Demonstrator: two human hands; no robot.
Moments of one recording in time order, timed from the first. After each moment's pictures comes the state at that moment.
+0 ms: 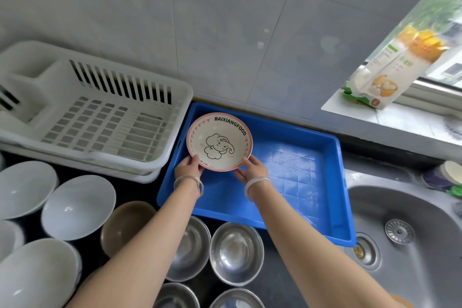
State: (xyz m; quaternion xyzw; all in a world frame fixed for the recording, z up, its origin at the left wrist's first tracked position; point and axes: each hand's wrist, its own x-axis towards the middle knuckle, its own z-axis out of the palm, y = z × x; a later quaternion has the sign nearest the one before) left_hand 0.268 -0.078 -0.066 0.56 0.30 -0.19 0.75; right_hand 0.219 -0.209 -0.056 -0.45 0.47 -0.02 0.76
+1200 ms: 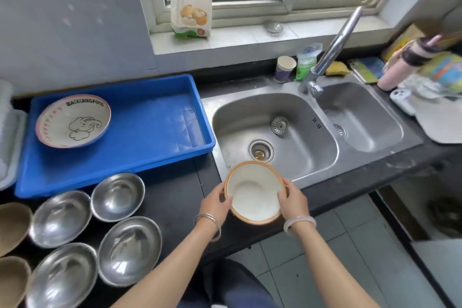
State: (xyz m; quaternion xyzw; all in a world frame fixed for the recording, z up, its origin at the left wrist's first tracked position) left_hand -0.097 -0.211 -0.039 0.80 -0.19 -0.42 0.39; right_hand -0.240 -0.329 -0.025 -0.68 0.60 -0.09 0.41
